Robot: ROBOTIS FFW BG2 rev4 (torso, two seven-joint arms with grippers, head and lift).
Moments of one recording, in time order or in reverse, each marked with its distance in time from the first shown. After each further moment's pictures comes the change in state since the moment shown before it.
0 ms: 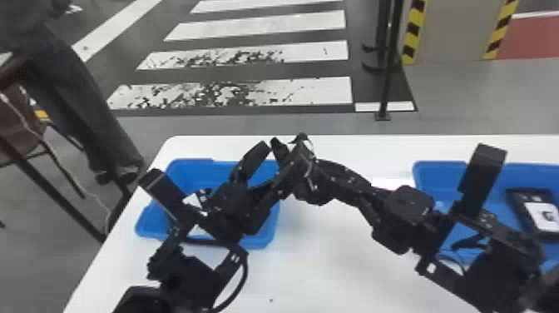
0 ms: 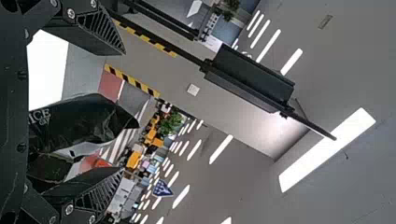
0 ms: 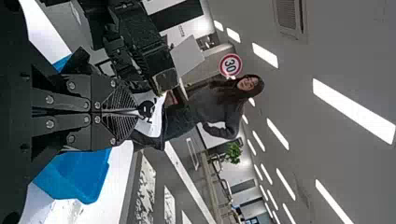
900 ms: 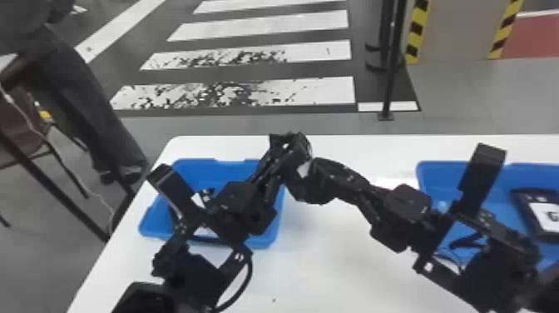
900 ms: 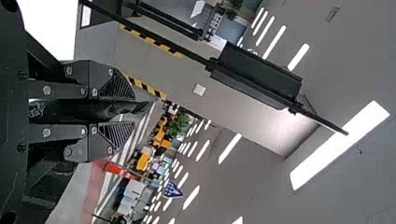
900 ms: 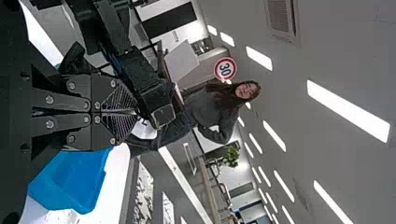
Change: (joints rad) left arm -0.001 -0.001 -0.006 -0.027 -0.062 0.029 0.007; right arm -0.022 0.006 0.024 0.032 -0.035 -0.034 0.002
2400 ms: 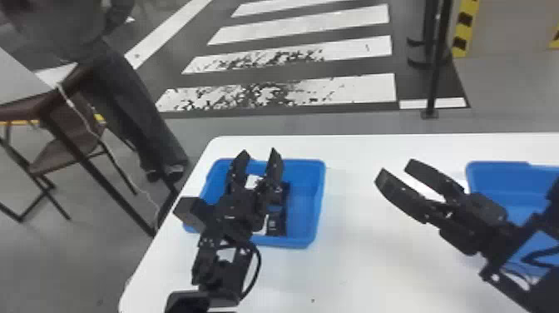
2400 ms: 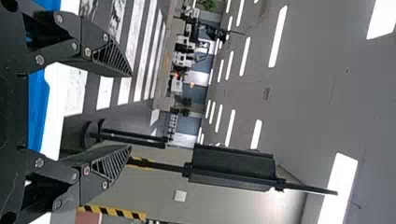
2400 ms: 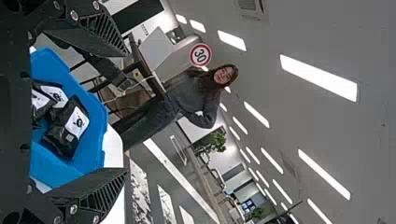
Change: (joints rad) left arm -0.115 -0.017 0.103 0.480 -0.208 -0.533 0.165; right arm 0.019 0.029 -0.061 0.153 -0.126 -0.082 0.068
